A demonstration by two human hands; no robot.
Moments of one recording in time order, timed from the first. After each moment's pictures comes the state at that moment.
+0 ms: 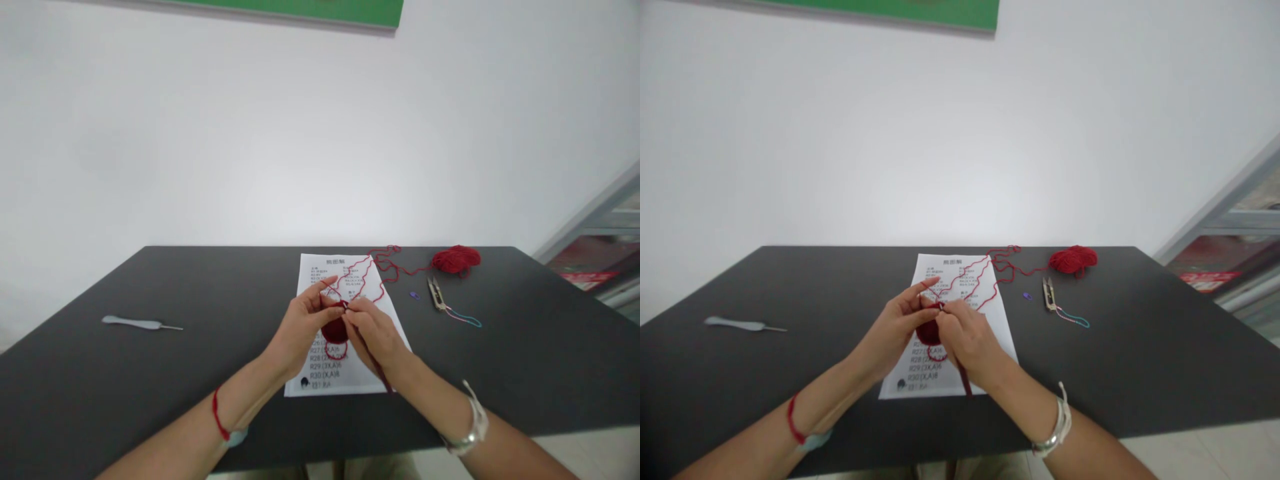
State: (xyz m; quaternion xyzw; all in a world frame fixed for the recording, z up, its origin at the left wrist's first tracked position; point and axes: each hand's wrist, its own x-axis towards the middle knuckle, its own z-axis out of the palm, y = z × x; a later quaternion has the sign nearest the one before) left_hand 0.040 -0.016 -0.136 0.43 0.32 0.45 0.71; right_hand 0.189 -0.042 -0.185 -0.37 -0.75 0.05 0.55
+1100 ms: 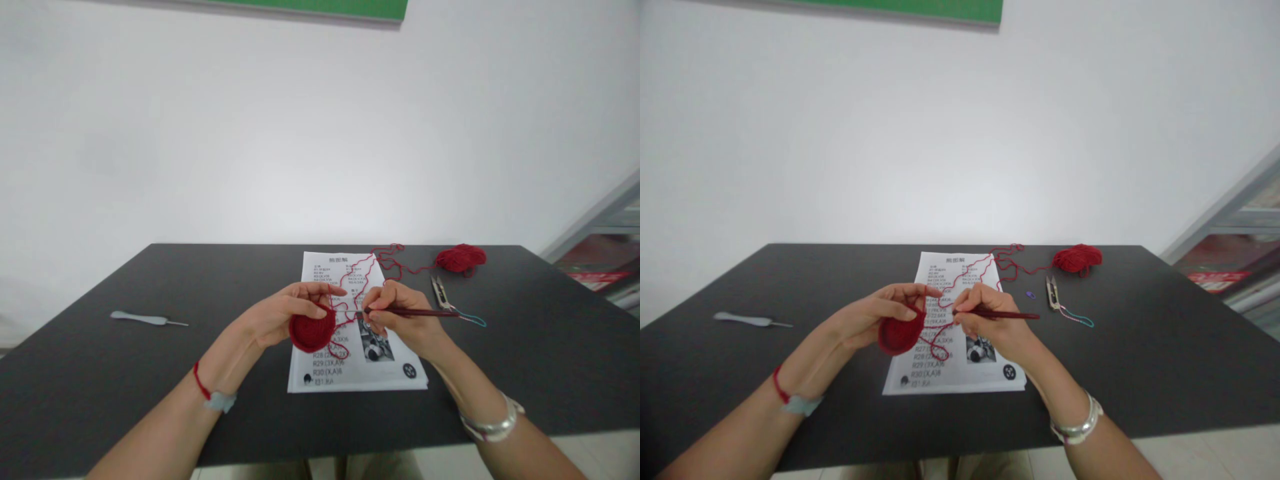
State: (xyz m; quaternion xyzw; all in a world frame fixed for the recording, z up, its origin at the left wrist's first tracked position) left_hand -0.003 0.013 -0.116 0.46 0.28 0.24 0.81; right_hand 0.207 -0.045 -0.143 -0.27 -0.55 0.53 0.59
